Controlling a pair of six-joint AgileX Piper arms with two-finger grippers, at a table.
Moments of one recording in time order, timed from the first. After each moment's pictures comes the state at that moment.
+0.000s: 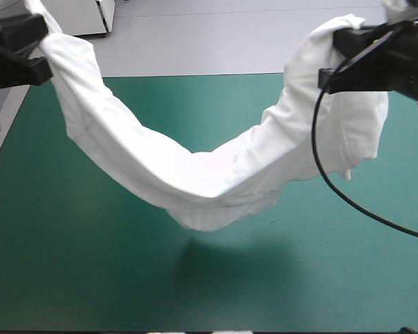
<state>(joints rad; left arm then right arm) -0.13 1.34 -2.36 -0.33 1.26 0.09 0.49 1.35 -2.30 -0.07 1.25 0.03</state>
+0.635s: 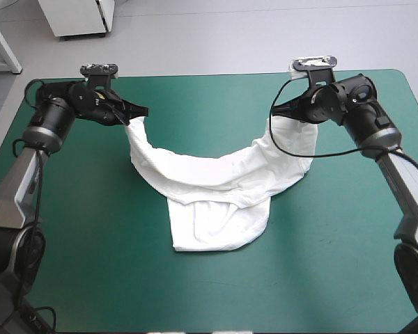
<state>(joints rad) -0.13 1.75 -1.69 -0.17 0.90 0.09 0.28 1.68 -1.69 -0.11 0.89 0.18</state>
